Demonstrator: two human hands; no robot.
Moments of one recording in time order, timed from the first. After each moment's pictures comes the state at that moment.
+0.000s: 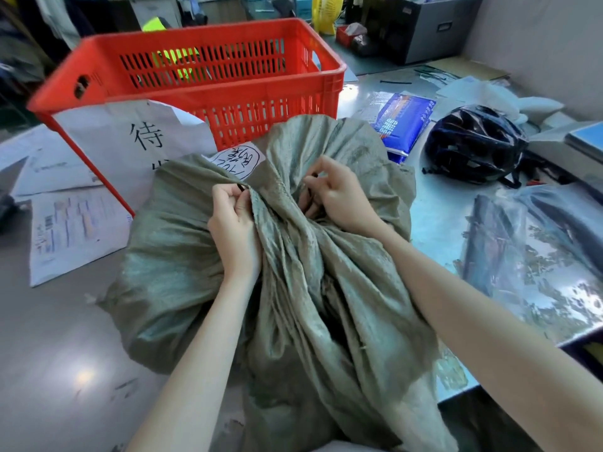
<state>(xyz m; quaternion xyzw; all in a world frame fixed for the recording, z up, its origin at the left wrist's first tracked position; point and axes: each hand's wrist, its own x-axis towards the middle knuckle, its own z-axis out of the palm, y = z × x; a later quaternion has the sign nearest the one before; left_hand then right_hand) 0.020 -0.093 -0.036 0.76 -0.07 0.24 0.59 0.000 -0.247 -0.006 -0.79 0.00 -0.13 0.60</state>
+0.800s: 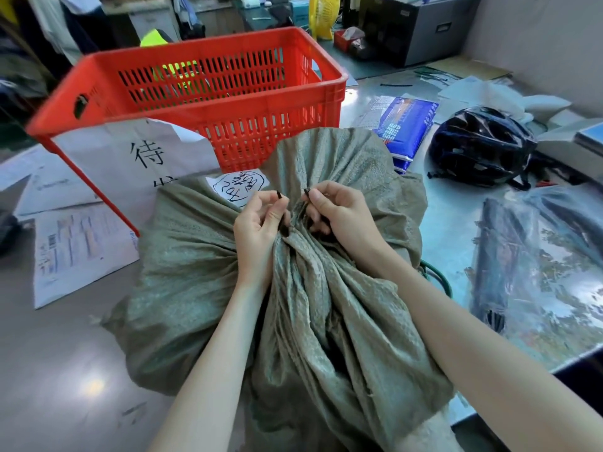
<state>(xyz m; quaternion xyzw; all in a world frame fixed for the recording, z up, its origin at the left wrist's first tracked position) 0.034 -0.108 -0.034 0.69 -0.18 0.08 0.70 -0.005 -0.235 -0.010 -0.66 0.02 -0.13 0.74</state>
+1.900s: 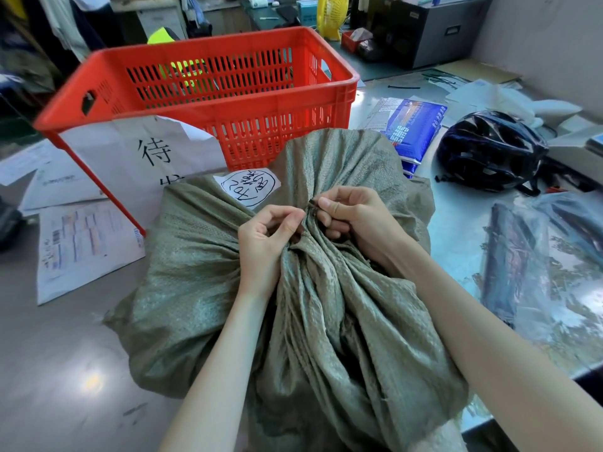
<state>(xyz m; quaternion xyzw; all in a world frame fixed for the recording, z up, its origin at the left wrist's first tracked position) 0.024 -0.100 -0.034 0.66 -0.17 0.03 0.73 -0.002 -0.249 -0.006 -0.55 0.03 -0.02 0.83</state>
